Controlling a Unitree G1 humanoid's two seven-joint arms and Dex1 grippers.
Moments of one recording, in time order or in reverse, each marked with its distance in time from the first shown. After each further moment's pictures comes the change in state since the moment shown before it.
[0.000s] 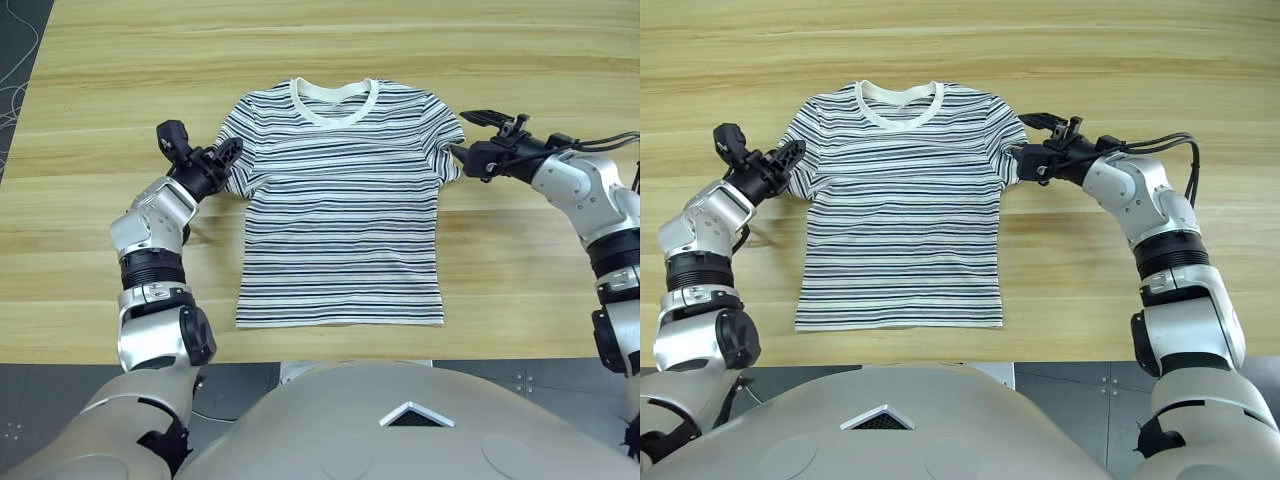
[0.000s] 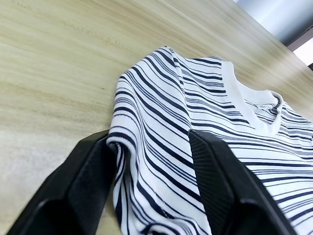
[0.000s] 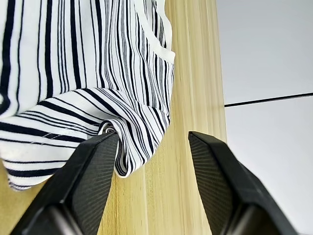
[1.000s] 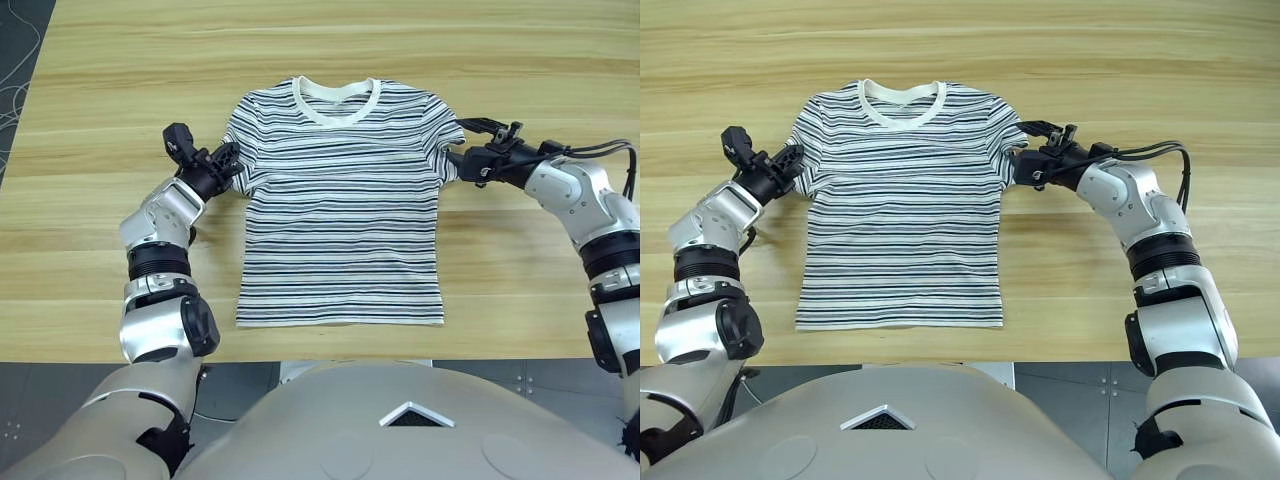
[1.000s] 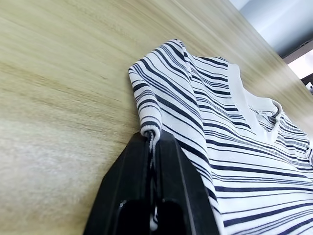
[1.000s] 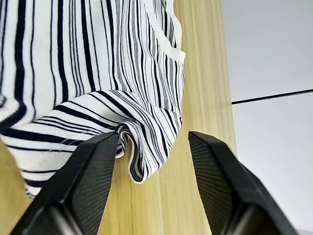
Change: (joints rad) left arm -0.071 -0.017 0.026 0.148 -0.022 -0.059 -0.018; right arm -0.001 0.026 0.018 0.048 -0.002 0.003 -0.018
